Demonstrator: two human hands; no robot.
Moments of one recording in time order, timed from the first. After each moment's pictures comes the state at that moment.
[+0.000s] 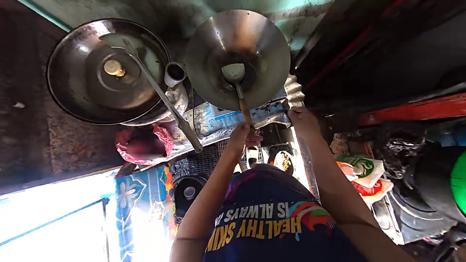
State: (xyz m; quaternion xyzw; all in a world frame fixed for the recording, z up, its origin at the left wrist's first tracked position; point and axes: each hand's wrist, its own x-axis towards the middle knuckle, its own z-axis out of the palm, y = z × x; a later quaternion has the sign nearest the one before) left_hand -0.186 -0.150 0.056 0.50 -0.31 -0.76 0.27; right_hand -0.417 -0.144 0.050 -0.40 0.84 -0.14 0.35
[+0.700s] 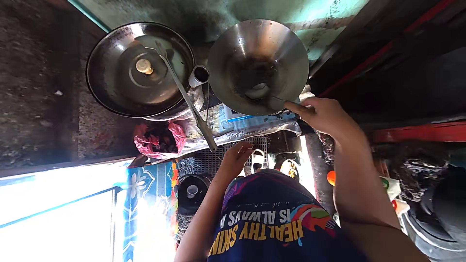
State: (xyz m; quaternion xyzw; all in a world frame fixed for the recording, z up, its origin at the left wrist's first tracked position) left_hand -0.119 -0.121 0.058 0.53 -0.59 -0.58 0.18; right_hand -0.394 -0.191 0.158 -0.60 0.73 -0.03 0.33
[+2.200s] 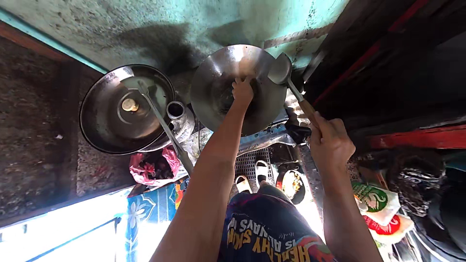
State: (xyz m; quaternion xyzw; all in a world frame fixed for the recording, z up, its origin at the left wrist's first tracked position) left_hand -0.294 -0.398 0.029 0.66 -0.70 -0.27 0.01; right_hand -0.434 -0.140 0.104 -0.54 0.80 -0.28 -0.02
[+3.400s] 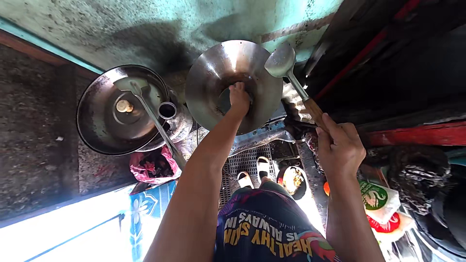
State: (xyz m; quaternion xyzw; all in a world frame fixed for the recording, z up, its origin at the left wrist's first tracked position) left_hand -0.297 -0.371 0.008 0.55 -0.80 -0.06 -0.23; right_hand -0.453 -0.117 0.103 -0.54 0.77 -0.34 -0.02
